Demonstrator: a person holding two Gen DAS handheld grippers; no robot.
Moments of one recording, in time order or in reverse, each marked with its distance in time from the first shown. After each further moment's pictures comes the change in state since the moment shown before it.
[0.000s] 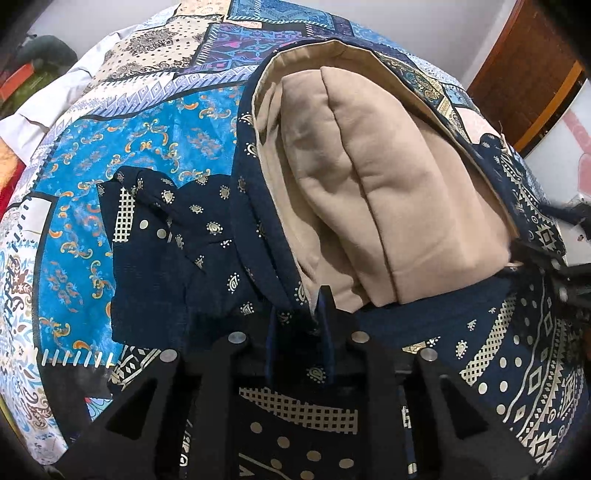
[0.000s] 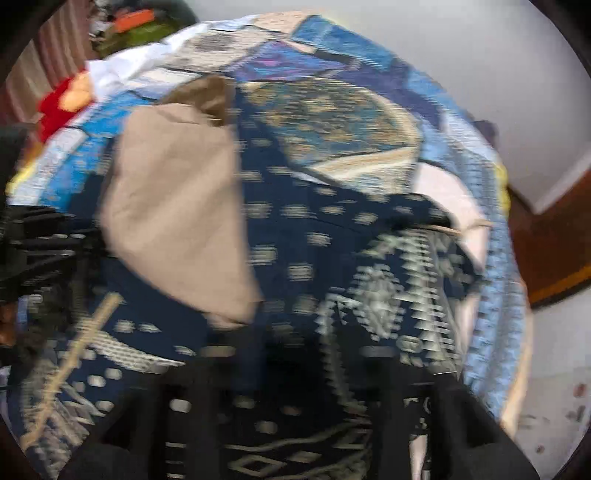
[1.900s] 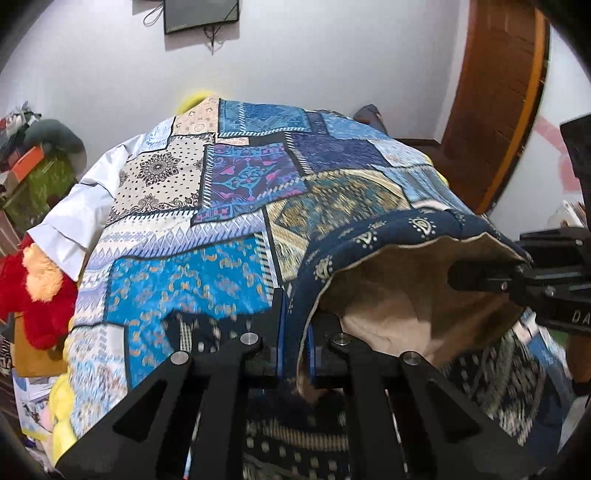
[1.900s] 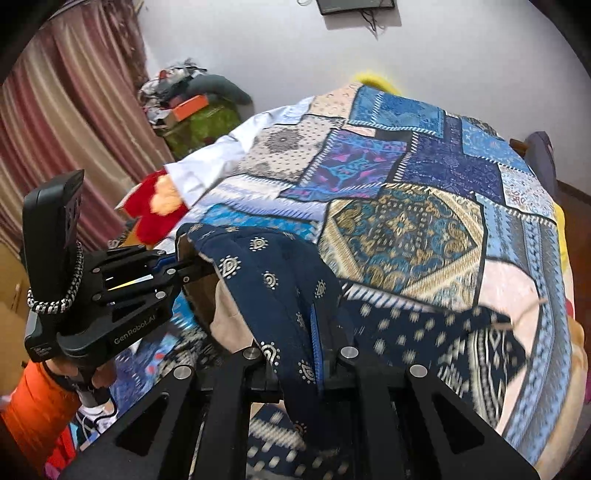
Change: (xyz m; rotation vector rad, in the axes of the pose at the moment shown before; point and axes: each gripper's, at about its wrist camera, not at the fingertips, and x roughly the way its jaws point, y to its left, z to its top) left arm -0.124 -0.028 0.048 0.155 -0.279 0.045; right arm -0.084 0.001 0.068 0.123 -0.234 0.474
